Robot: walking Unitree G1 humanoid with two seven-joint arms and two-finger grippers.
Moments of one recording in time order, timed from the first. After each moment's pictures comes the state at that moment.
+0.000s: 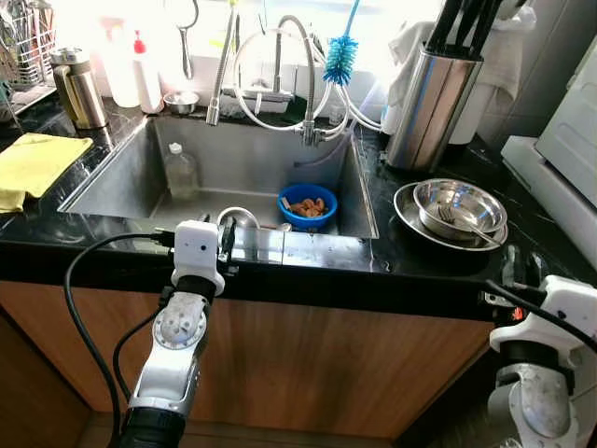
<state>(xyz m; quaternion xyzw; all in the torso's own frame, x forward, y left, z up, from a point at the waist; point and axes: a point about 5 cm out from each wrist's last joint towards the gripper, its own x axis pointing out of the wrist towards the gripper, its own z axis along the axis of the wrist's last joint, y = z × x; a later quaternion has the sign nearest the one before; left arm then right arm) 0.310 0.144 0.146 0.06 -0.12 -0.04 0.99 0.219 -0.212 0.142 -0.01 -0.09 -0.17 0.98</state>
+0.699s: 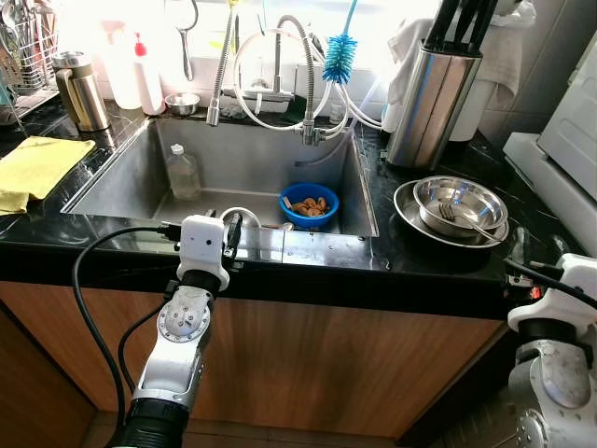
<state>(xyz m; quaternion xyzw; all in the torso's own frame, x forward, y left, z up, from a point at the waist) 0.313 0.141 0.149 0.06 -0.12 -0.05 0.99 0.249 -0.237 0.158 -0.03 -0.11 -0.14 0.98</state>
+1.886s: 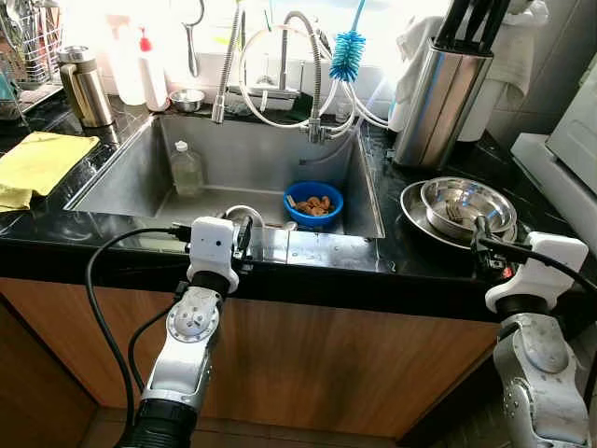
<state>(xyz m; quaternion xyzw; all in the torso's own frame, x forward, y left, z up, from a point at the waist) 0.311 0.126 0.148 0.05 -0.11 -0.07 0.99 0.274 -0.236 0.146 -0.01 -0.05 -0.11 0.99</state>
